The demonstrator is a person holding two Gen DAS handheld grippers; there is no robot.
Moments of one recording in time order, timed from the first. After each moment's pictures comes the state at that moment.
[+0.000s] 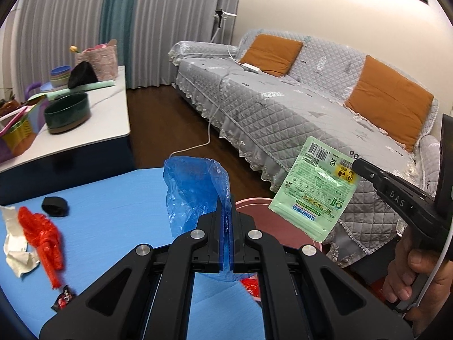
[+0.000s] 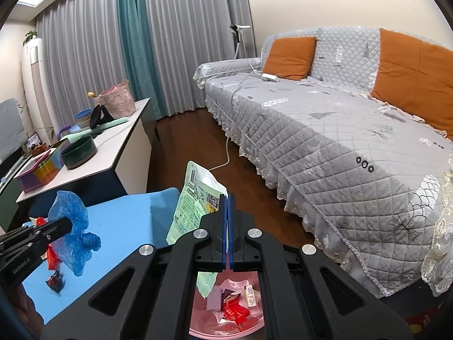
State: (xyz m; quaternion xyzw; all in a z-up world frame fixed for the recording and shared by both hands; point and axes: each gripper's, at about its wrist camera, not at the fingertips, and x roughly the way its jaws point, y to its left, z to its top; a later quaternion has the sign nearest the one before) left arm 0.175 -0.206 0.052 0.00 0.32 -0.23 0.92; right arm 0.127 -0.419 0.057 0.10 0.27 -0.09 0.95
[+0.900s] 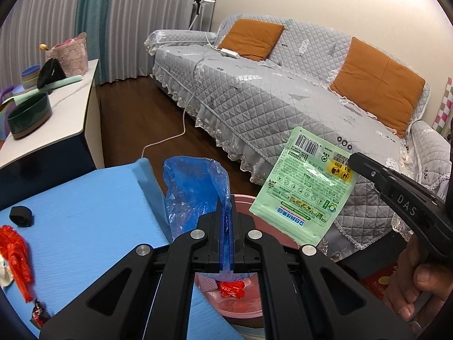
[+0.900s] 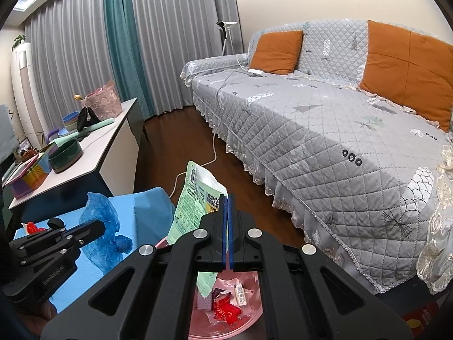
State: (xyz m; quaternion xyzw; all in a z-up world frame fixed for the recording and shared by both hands) left arm 0.201 -0.257 0.027 0.02 0.34 -0.28 0.90; right arm 0.129 -0.441 0.051 0.12 0.28 -0.12 0.95
